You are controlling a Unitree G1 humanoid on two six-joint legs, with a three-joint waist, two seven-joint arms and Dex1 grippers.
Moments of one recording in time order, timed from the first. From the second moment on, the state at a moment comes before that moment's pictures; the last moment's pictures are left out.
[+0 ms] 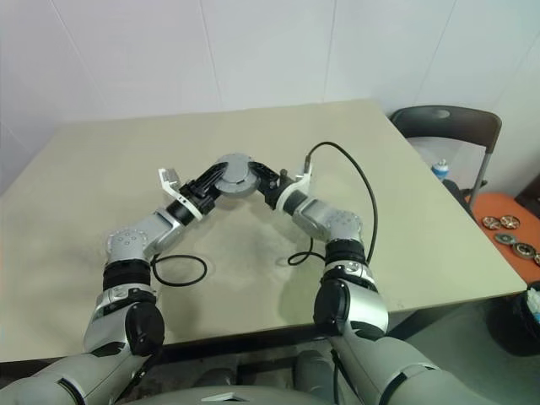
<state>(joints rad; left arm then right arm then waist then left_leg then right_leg) -0.66 0.10 0.59 0.57 -1.00 0.97 -0.47 -0.86 0.08 -0.59 0.78 0.96 0.93 0.28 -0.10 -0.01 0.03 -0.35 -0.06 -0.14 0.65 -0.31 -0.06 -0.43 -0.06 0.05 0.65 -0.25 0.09</state>
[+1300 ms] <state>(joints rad) -0.55 0.57 0.68 0.59 -0.91 0.75 -0.49 -0.87 0.08 -0.54 0.84 0.88 0.84 0.29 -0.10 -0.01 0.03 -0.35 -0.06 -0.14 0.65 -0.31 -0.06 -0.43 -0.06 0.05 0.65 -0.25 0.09</state>
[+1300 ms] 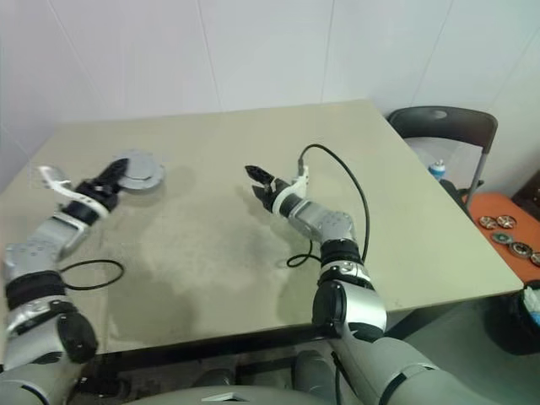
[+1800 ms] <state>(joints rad) -0.62 0.75 0.57 1.14 -0.59 0.44 -0.67 -0.86 0.08 -0.52 0.84 0.85 0.84 0.29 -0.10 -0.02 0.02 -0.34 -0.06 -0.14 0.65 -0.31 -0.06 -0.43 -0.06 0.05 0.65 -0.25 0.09</state>
